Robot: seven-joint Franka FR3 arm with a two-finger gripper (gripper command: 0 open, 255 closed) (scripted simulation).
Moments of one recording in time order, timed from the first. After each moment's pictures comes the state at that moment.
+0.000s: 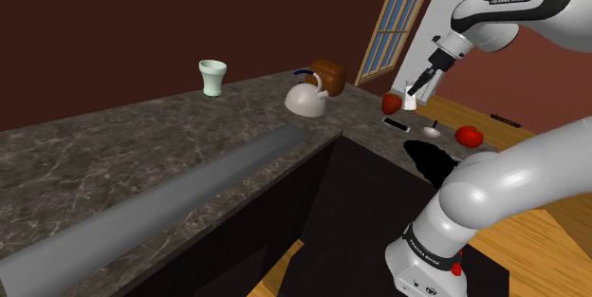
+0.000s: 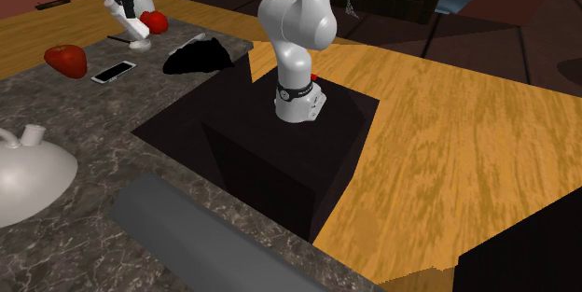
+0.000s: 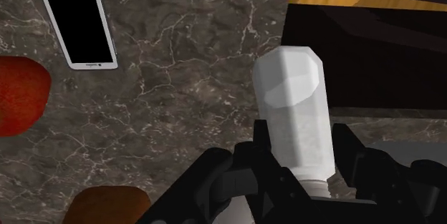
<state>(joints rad) -0.13 -0.50 -0.79 -2.21 -0.04 1.90 -0.98</state>
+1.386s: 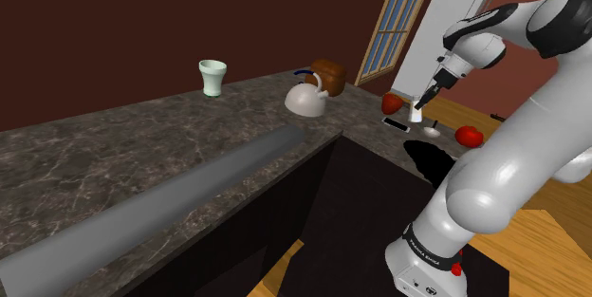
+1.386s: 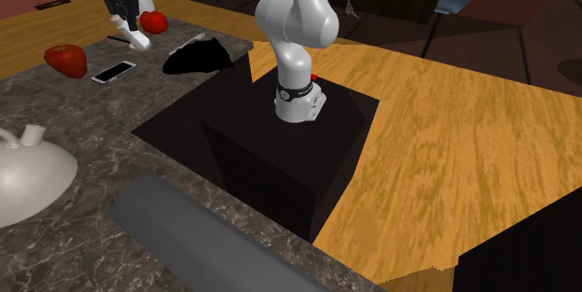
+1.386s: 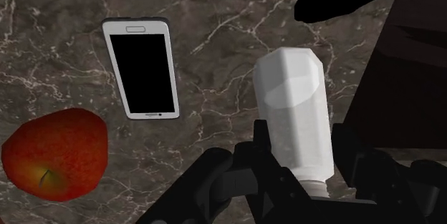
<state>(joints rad) 0.03 -0.13 -1.20 -2.08 0.20 1.98 -1.38</state>
